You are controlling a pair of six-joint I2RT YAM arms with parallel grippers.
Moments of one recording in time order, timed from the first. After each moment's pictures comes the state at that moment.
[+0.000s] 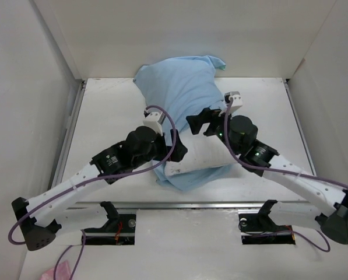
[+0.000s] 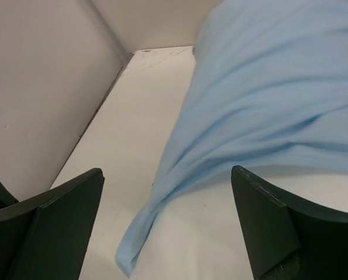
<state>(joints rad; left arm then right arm) -0.95 0.98 1.03 -0.56 -0.18 -0.67 0.80 1.15 0.93 0.17 0.27 0.45</state>
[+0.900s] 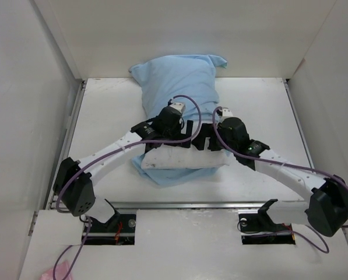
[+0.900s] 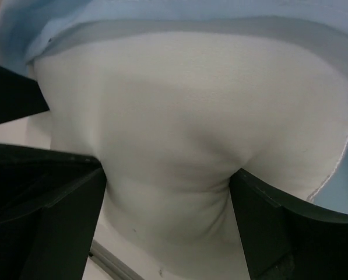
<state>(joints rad) -0.80 1.49 1.22 -0.54 -0.12 -0.46 0.62 1.23 0.81 -0.09 -0.05 0.56</state>
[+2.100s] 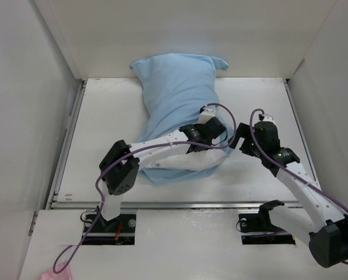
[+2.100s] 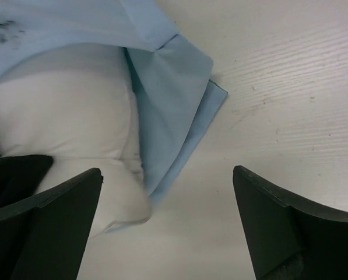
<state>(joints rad) -1.02 1.95 1.61 -0.63 -0.47 -0.68 0.30 0.95 0.75 -0.47 0.11 0.60</state>
